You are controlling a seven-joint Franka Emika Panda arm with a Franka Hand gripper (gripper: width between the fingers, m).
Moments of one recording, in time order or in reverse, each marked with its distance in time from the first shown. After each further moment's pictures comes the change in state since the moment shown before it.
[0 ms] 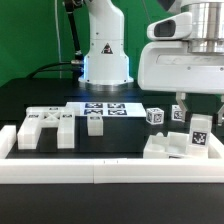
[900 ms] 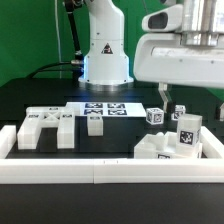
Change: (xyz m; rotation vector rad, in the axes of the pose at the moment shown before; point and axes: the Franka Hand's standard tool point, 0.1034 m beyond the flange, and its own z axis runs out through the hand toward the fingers) arm 0.006 0.010 -0.020 -0.032 0.001 0.094
